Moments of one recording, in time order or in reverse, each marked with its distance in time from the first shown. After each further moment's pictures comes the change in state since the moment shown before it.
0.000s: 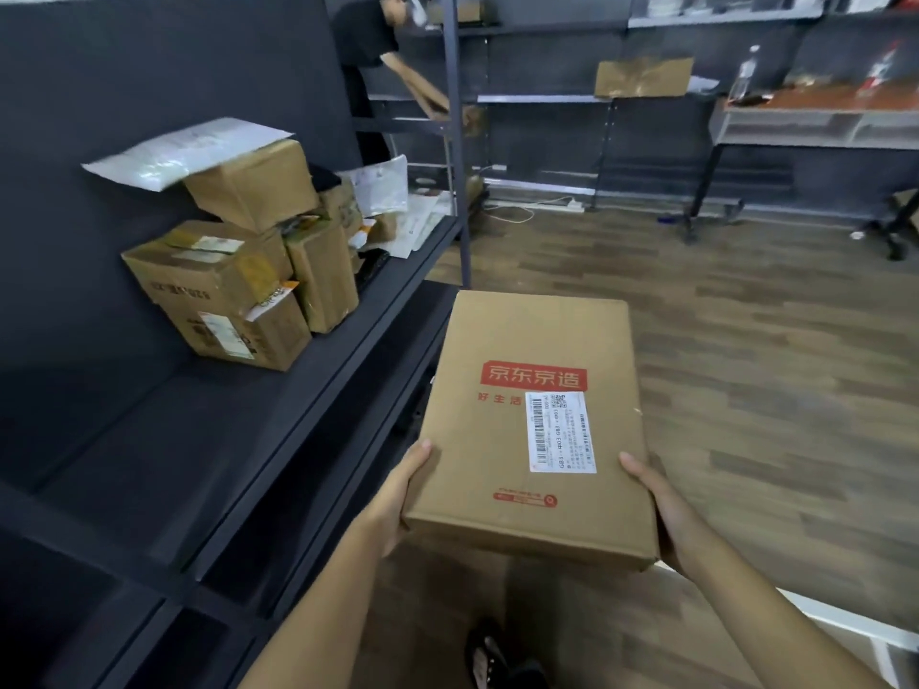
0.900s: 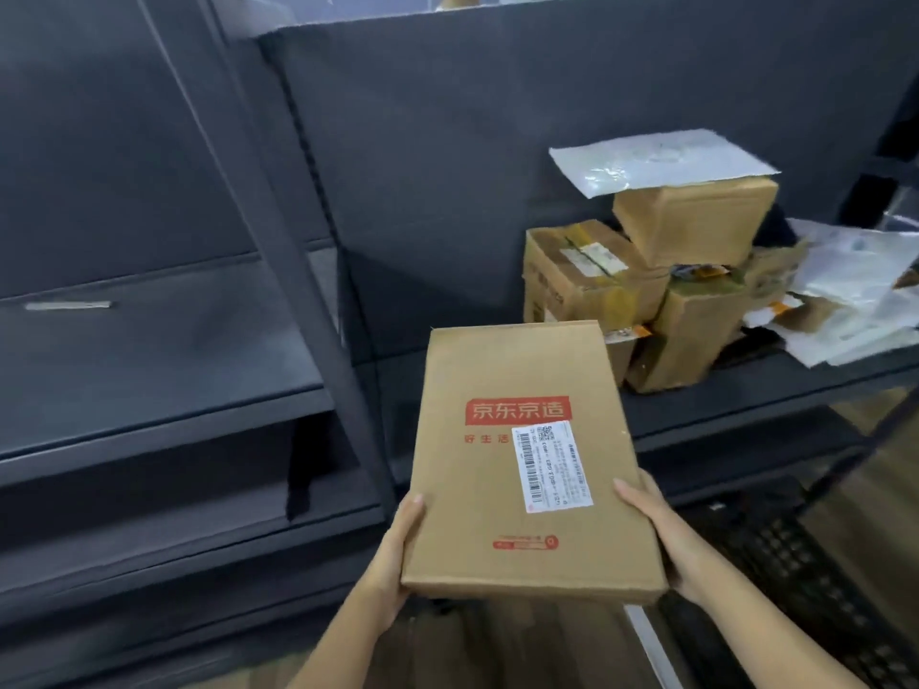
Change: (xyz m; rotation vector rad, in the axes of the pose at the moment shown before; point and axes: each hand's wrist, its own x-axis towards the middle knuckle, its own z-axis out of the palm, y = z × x) left_hand -0.064 -0.018 -0.139 -0.751 0.788 0.300; right_hand 0.191 -0.008 0.315 -0.586 -0.954 0.300
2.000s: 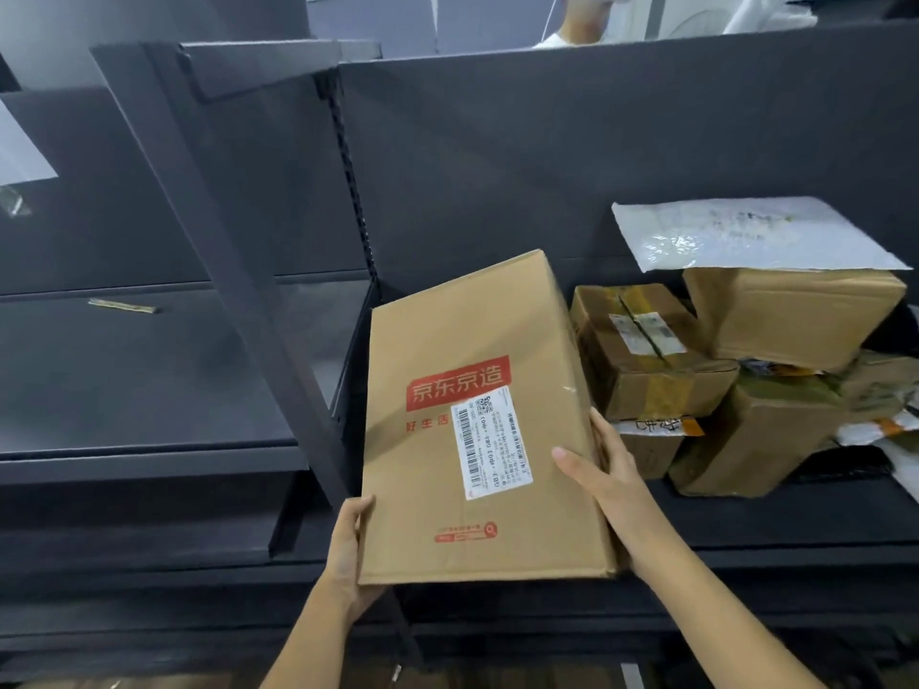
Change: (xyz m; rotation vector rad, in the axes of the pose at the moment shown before) left_hand 0.060 0.064 0.023 -0.359 0.204 0.188; right_hand 0.096 -0.131 0.048 -0.284 -0.154 -0.276
